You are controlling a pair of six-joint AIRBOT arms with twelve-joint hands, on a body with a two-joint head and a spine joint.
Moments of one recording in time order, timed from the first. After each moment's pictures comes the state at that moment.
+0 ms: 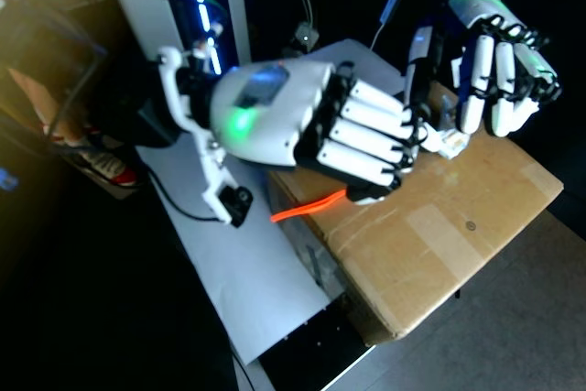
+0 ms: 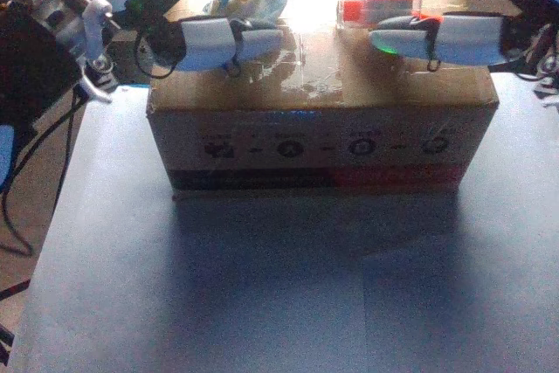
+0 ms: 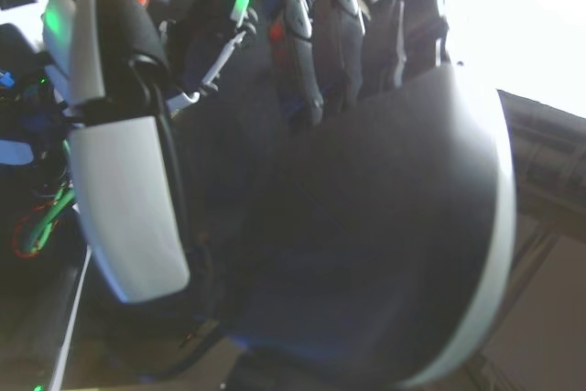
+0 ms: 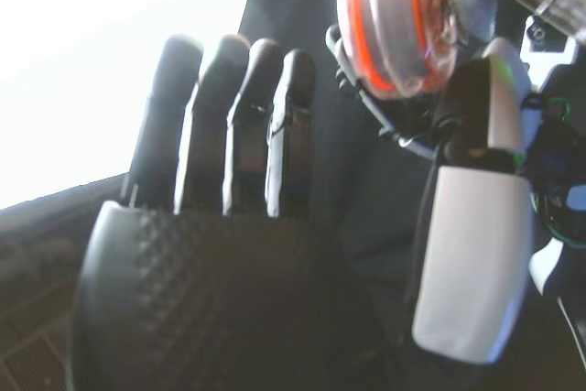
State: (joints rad) left arm 0.55 -1.07 1.12 2.99 0.73 -2.01; right arm -0.63 -1.02 1.07 -2.96 -0.99 2.06
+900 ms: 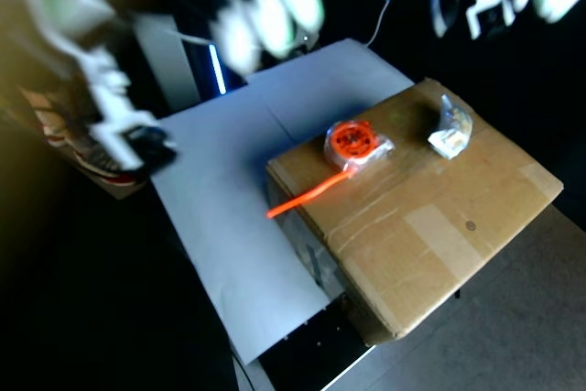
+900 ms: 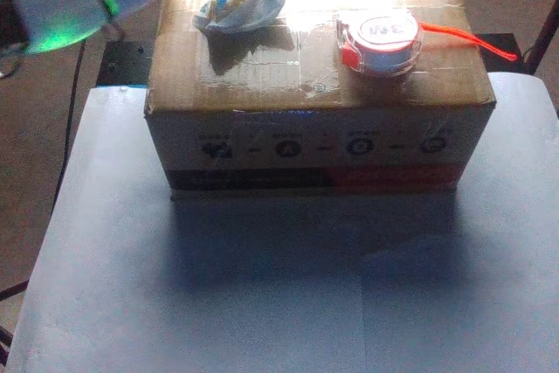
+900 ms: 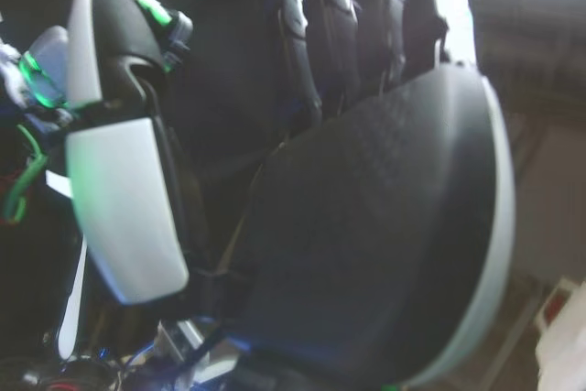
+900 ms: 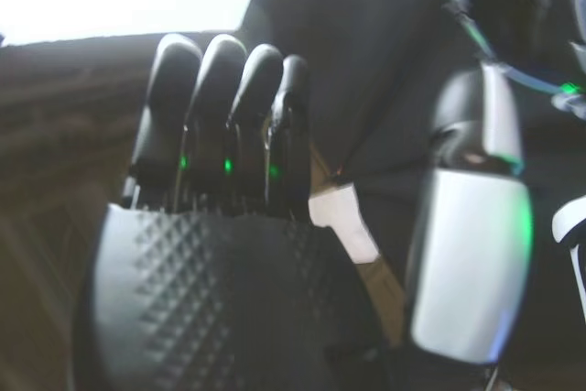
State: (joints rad) left arm 0.72 -0.78 0.90 2.99 1.23 -2.03; right arm -0.77 -0.75 0.83 -2.97 -1.48 2.06
